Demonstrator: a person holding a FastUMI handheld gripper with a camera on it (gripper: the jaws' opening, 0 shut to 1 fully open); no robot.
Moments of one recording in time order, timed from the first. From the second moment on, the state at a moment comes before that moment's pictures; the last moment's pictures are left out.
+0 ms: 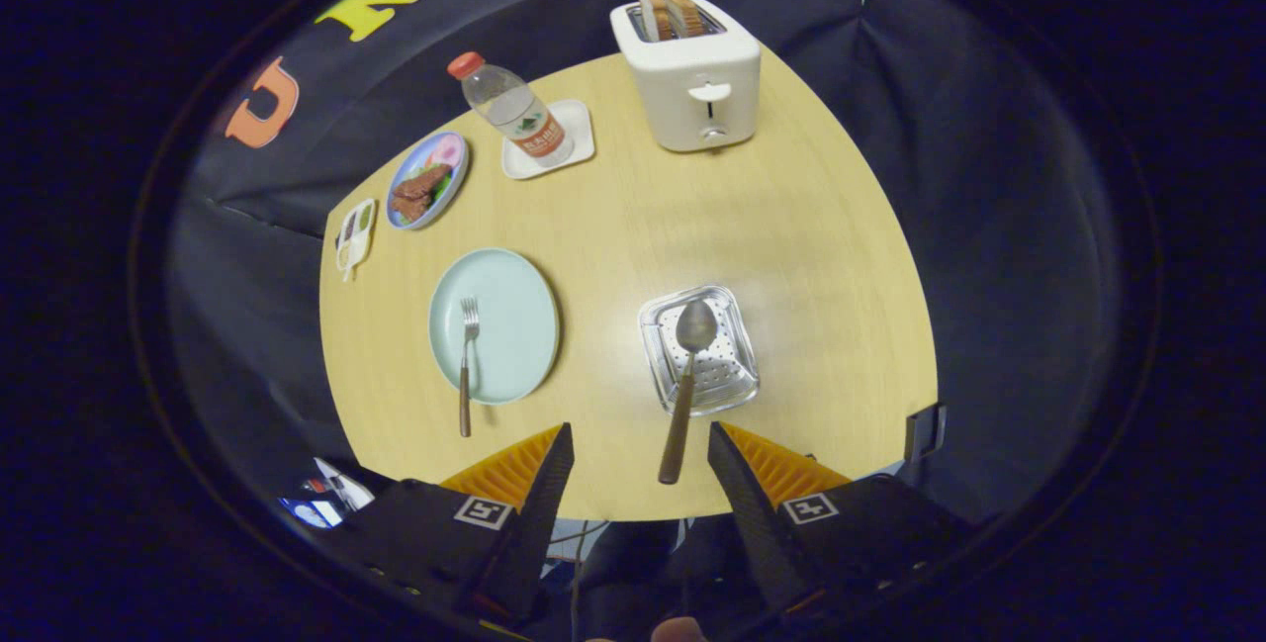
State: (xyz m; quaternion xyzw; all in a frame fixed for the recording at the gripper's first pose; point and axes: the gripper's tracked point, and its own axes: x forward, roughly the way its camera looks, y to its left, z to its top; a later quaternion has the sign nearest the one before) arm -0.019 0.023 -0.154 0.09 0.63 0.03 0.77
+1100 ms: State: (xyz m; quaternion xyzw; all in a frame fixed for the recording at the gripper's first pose) arm -0.070 0.269 -0.298 0.03 0.67 0.05 0.74
